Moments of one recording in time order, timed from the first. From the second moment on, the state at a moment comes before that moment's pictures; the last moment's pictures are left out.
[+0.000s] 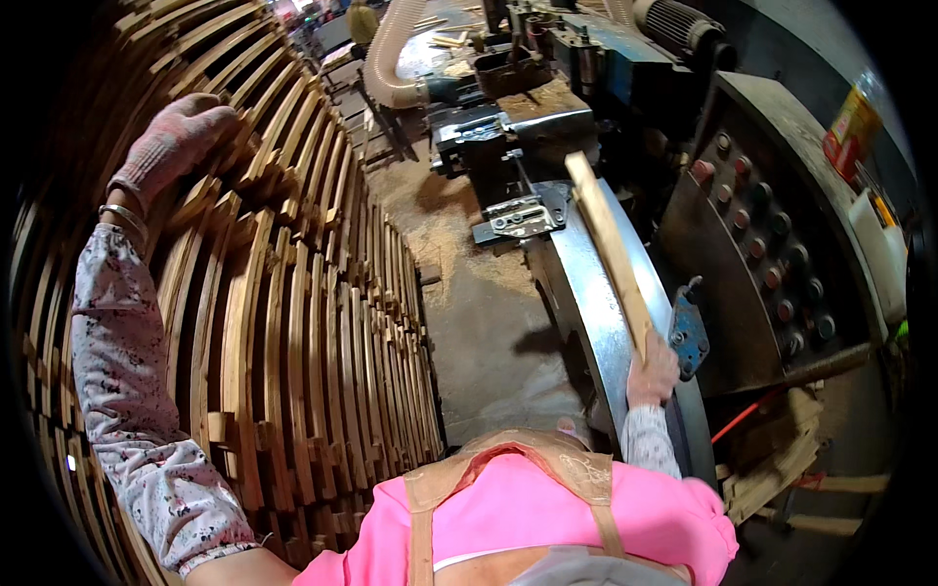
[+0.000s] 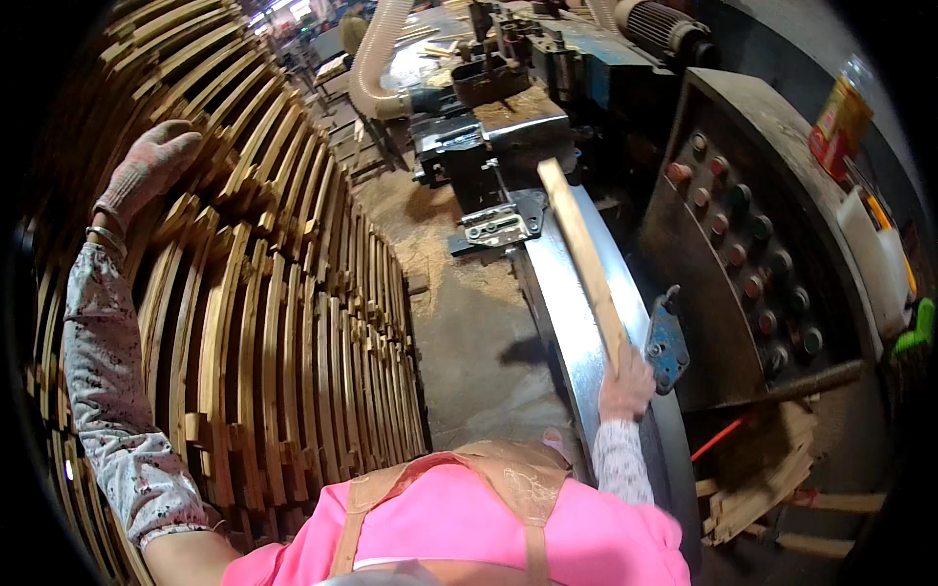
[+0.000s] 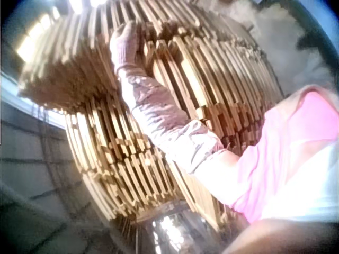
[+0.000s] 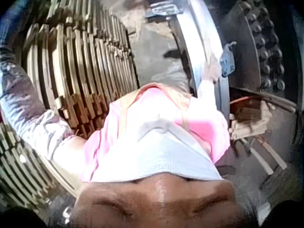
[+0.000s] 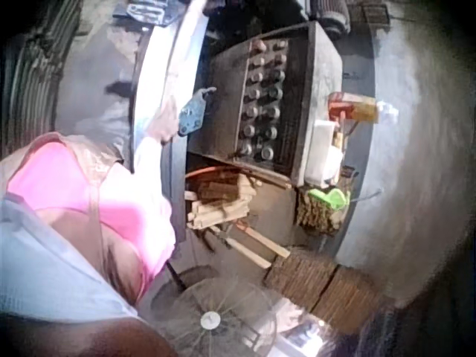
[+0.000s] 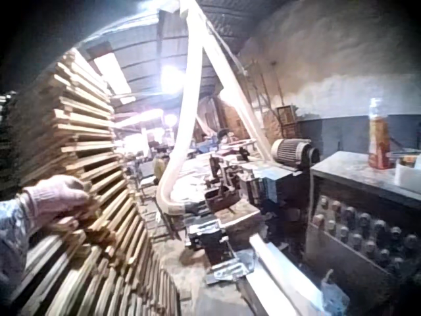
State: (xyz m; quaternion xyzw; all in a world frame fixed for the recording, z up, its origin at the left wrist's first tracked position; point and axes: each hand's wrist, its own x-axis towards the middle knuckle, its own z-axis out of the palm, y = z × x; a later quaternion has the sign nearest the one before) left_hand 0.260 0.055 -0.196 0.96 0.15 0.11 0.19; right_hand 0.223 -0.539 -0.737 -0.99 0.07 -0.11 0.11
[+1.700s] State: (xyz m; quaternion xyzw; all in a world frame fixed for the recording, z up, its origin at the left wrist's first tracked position) left_hand 0.240 -0.138 -0.328 0.83 -0.33 0.04 -0.45; right_hand 0.273 -0.361 -0.592 -0.78 -0.38 -0.09 0.49
